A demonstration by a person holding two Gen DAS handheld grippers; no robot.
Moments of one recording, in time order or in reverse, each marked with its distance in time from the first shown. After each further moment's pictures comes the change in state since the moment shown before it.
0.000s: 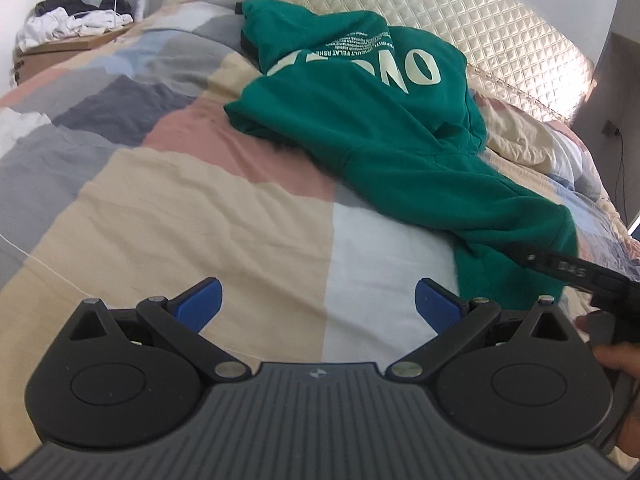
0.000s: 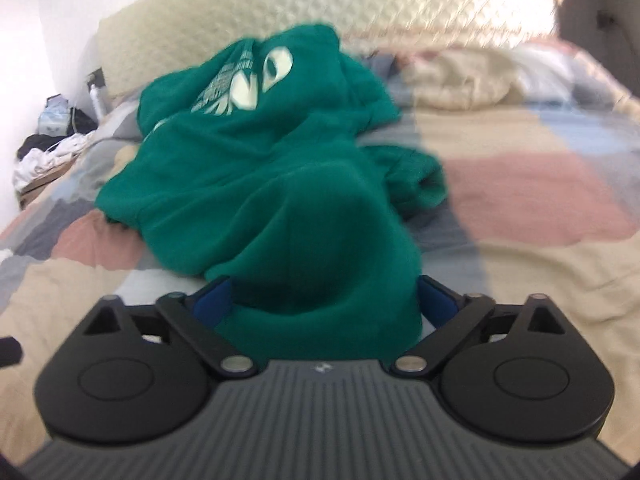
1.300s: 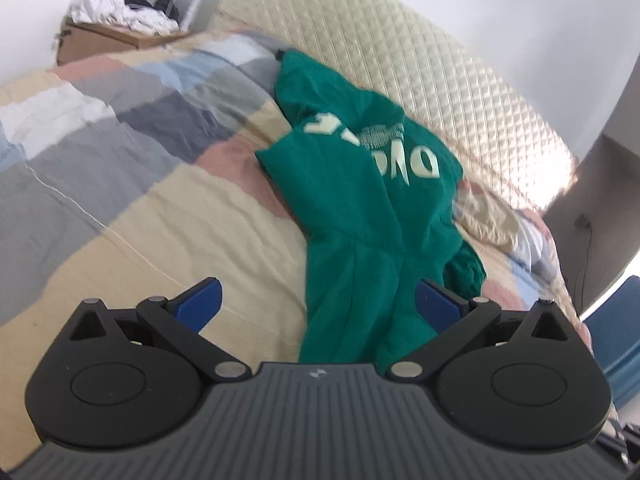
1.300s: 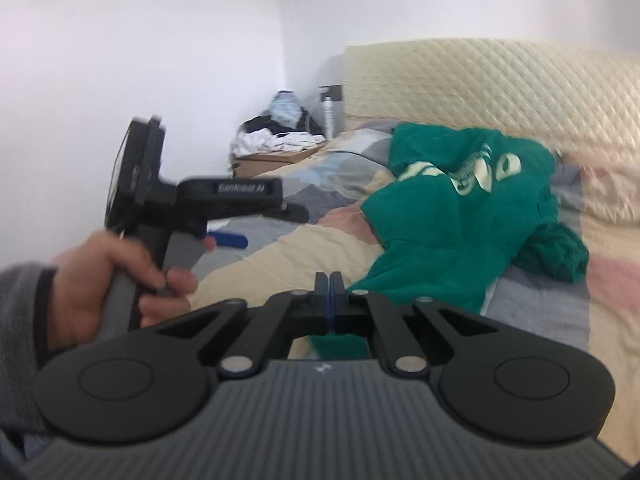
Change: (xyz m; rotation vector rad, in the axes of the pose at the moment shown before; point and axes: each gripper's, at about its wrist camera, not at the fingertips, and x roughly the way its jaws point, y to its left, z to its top) left arm -0.137 0.032 -0.013 -0.227 -0.104 -0.077; right arm -0.250 0.105 -0.049 -0.321 -0.135 0.475
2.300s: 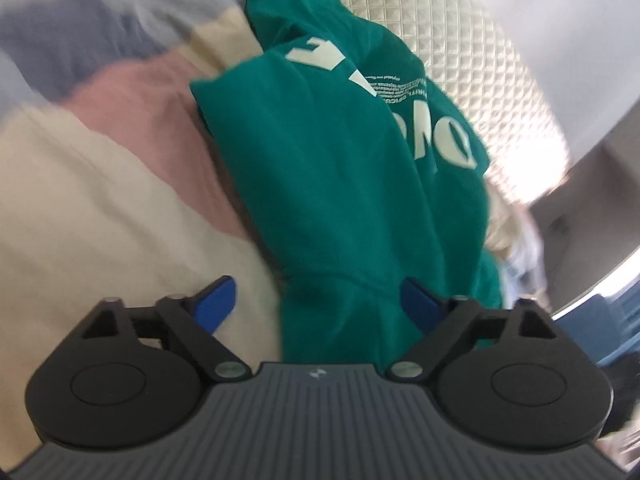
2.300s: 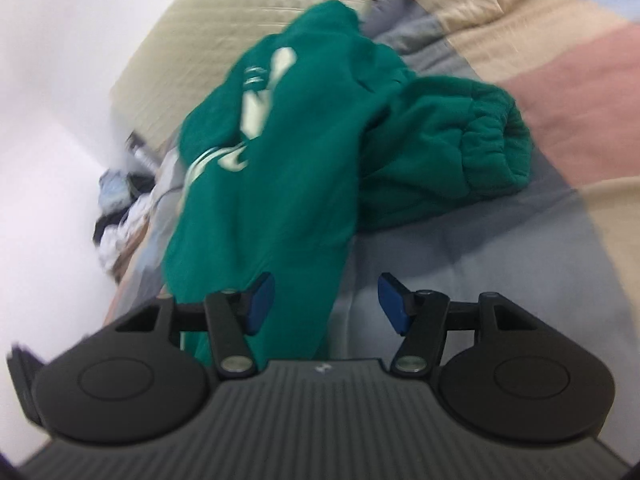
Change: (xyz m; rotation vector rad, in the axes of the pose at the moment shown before) left arm 0.262 0.034 0.058 -0.162 0.169 -0.193; right arm 0.209 -0.269 -0.019 0.764 0.055 -0.140
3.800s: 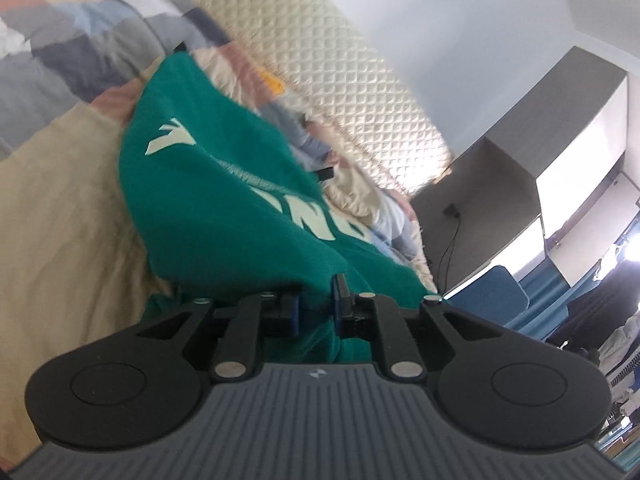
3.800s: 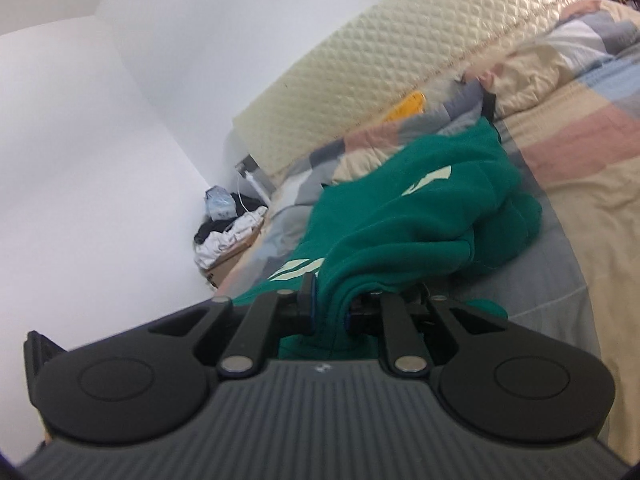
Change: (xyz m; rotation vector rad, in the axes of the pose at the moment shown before) left arm -0.226 -0.067 -0.105 0.083 -0.061 -0.220; right arm -0.259 0.079 -0.126 -0.178 -0.164 0.174
